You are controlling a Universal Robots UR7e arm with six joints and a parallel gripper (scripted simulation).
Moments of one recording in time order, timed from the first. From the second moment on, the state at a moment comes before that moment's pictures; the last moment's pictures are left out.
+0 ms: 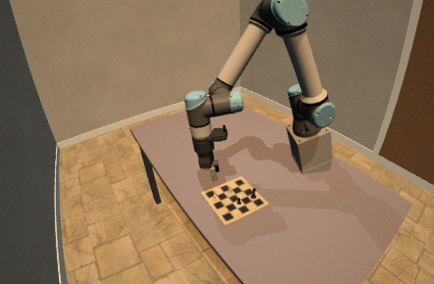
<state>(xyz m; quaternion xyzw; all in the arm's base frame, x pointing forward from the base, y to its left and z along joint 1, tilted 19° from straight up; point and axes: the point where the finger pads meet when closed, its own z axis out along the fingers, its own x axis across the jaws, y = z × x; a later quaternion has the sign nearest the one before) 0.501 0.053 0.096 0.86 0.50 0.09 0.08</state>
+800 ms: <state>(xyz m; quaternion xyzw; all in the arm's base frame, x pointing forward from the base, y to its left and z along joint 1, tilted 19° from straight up) 0.508 0.058 0.106 0.85 0.50 0.11 0.12</state>
